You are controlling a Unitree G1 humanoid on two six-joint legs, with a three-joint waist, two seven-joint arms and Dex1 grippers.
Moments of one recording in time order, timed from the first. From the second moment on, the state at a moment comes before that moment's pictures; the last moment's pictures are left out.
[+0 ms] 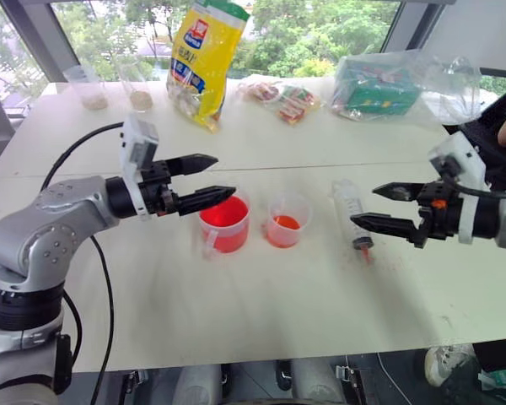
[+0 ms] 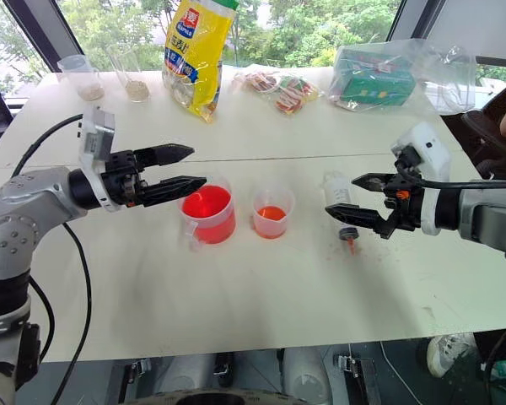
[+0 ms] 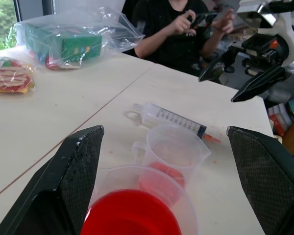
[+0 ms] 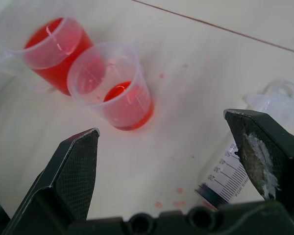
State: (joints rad) left arm -0.50 0.71 0.17 -0.37 -0.89 0.84 -0.81; right arm -0.39 -1.11 -0.30 -0.45 0.98 1.23 0.64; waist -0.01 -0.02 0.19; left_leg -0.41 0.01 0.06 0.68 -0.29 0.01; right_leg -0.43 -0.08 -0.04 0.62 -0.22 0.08
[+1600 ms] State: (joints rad) left arm -0.51 0.68 0.14 -0.30 -0.76 0.69 -0.81; right arm -0.87 -0.74 -0.04 -0.02 0.46 1.25 0.70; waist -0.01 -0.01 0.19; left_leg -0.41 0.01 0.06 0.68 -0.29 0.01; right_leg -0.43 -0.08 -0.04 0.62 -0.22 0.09
